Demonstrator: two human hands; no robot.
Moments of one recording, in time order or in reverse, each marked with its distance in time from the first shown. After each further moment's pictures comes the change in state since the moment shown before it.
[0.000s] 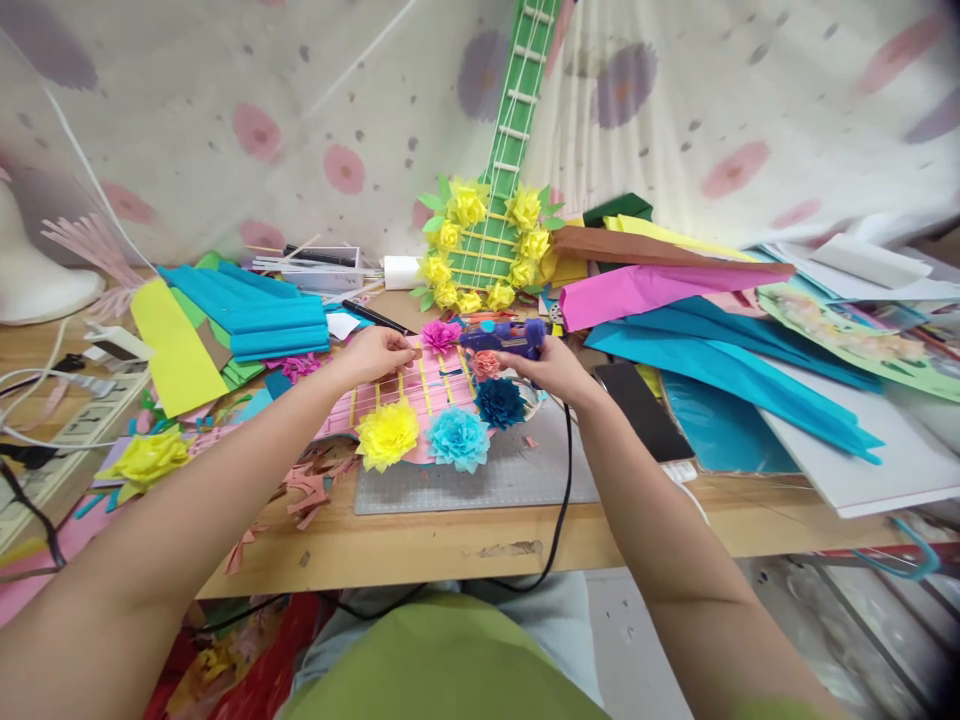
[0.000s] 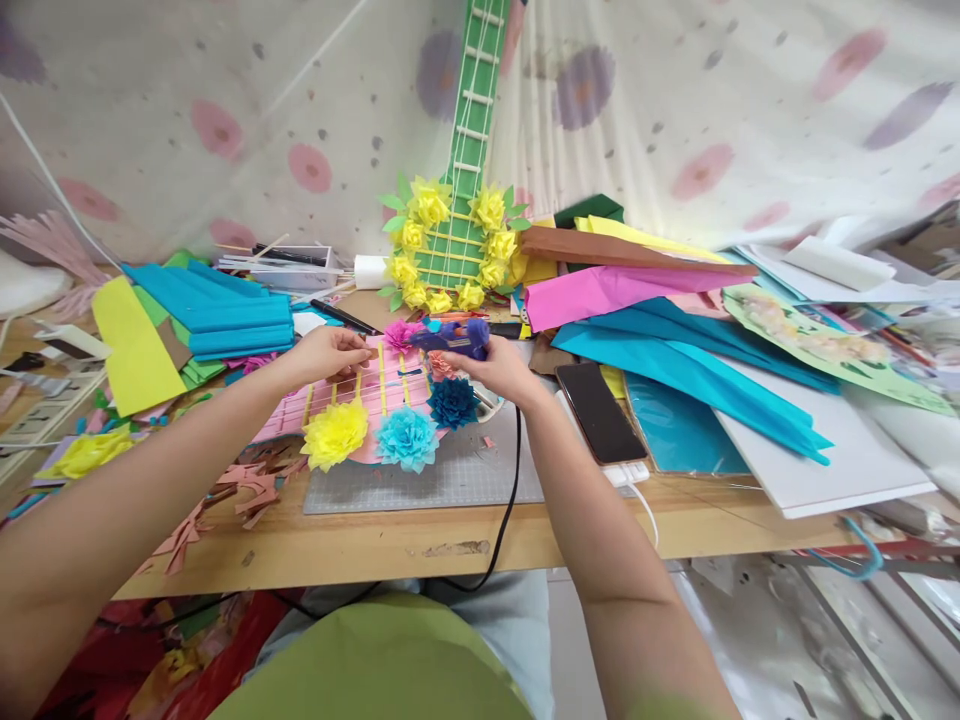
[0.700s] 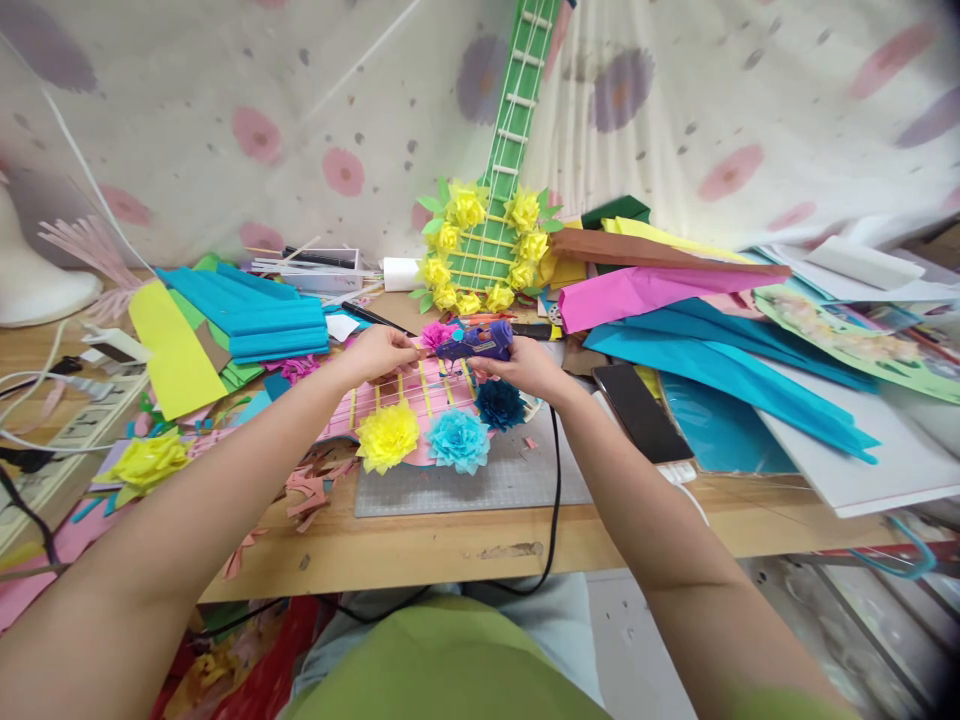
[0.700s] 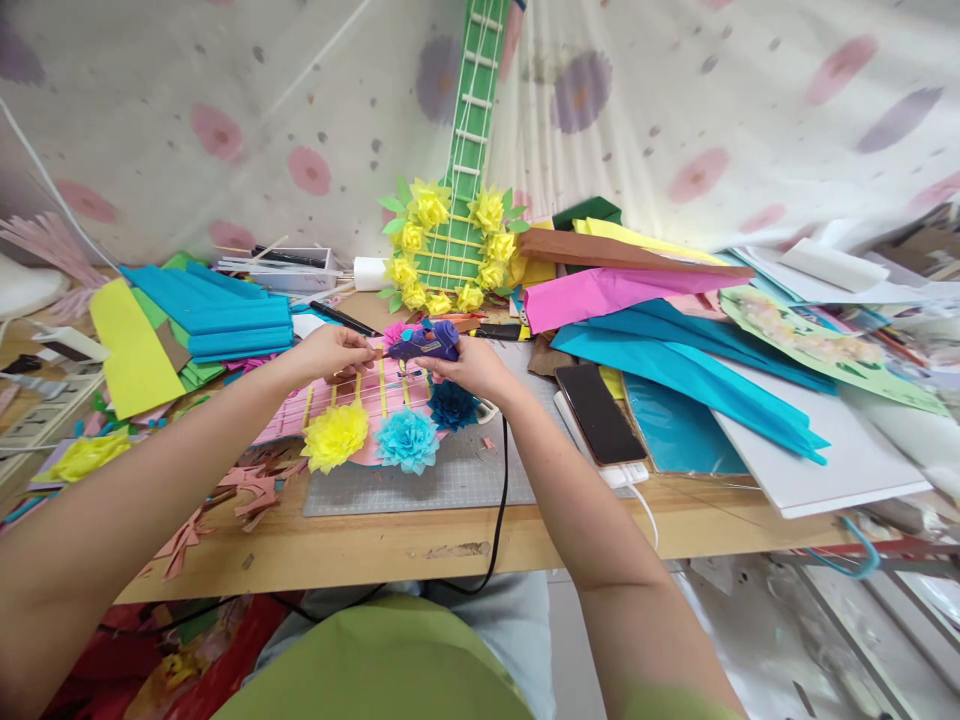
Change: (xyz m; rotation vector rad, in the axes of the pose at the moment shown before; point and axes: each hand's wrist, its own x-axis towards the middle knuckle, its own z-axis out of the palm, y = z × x) left_hand -0.006 0.023 -0.001 -0.062 -0.048 -0.134; right_hand 0.013 -0.010 0.020 -0.193 -0.121 -0.065
